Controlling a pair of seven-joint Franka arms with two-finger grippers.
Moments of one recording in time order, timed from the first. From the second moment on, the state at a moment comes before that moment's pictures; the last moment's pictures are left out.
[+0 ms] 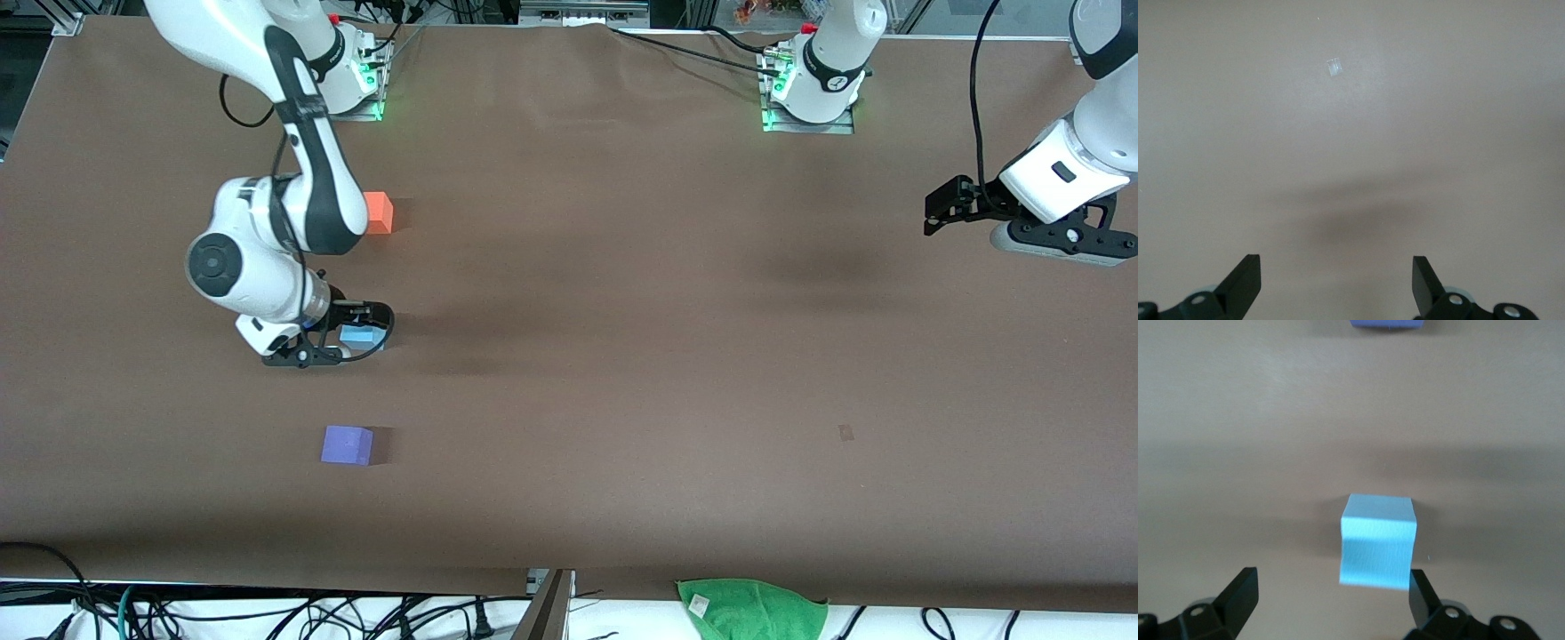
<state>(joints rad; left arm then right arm) -0.04 -0.06 0.01 -1.82 0.00 1.72 0.13 0.65 0.43 -0.47 -1.85 0.37 2.10 -0.01</state>
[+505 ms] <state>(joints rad) -0.04 -0.06 0.01 -1.82 0.00 1.72 0.13 0.65 0.18 -0.49 -1.73 0.18 1.83 0.05</state>
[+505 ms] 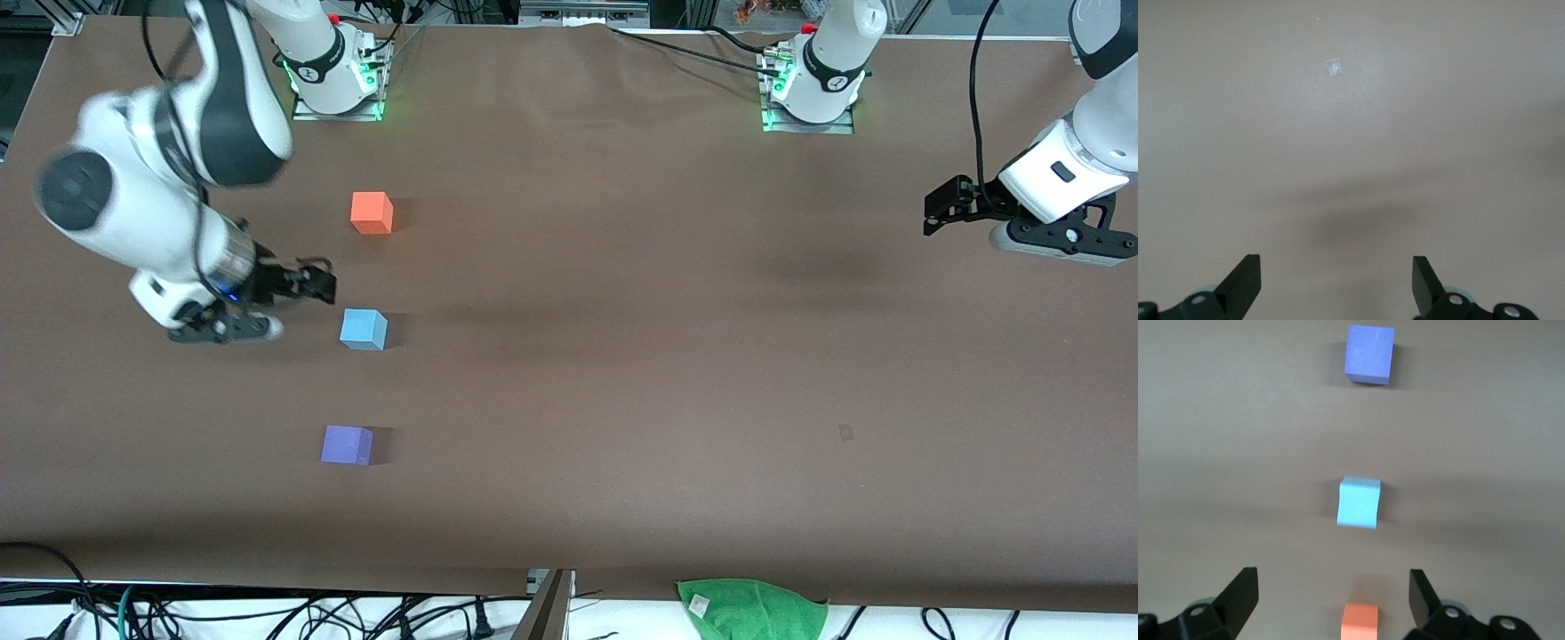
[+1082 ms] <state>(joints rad) -0.04 -0.06 0.01 -1.82 0.00 1.72 0.13 0.57 0.03 -0.41 -1.73 -0.04 1.70 0.04</state>
